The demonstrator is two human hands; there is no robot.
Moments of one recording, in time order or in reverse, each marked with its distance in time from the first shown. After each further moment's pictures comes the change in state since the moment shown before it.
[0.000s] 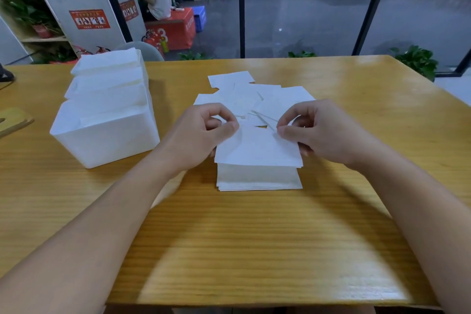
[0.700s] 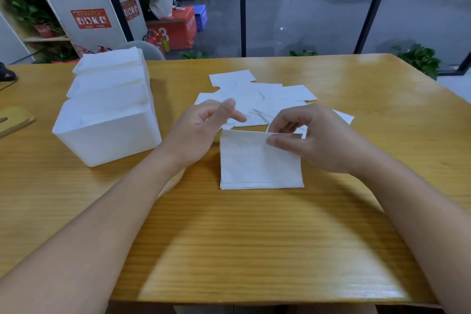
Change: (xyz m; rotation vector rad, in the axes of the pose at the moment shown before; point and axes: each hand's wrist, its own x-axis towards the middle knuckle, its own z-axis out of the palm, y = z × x) left_hand 0.001 0.003 0.002 0.007 0.038 0.021; right_hand -0.002 0.002 0.012 -0.148 -0.052 -0.335
